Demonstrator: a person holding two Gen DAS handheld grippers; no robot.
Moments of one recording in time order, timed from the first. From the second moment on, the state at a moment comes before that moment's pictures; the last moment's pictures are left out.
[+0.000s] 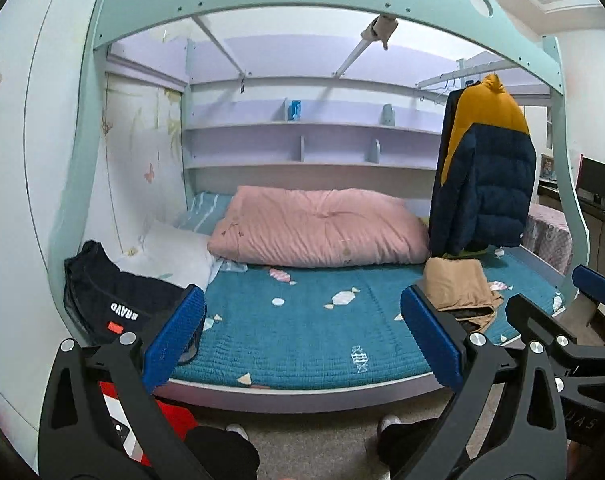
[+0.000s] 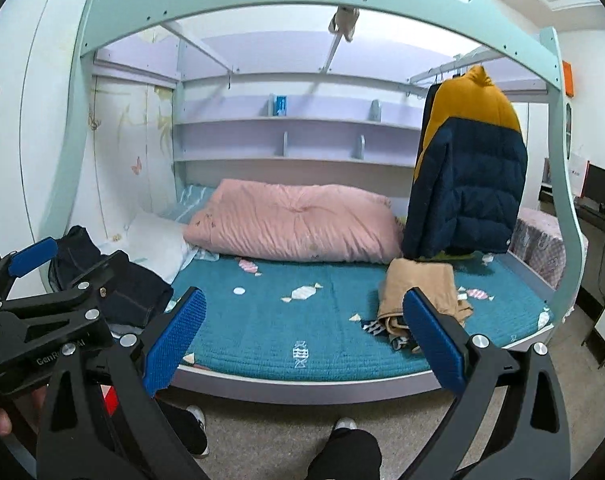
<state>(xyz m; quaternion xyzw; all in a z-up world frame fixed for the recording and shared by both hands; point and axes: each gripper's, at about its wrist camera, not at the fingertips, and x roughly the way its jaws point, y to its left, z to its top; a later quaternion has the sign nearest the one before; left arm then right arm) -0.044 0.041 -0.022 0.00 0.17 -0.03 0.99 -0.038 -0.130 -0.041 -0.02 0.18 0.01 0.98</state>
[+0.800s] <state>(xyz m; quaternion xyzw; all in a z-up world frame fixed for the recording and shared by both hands) -0.053 0.037 -0.008 0.00 0.14 -0.03 0.99 -0.057 -0.132 -0.028 -0.02 0.15 -0.01 0.99</state>
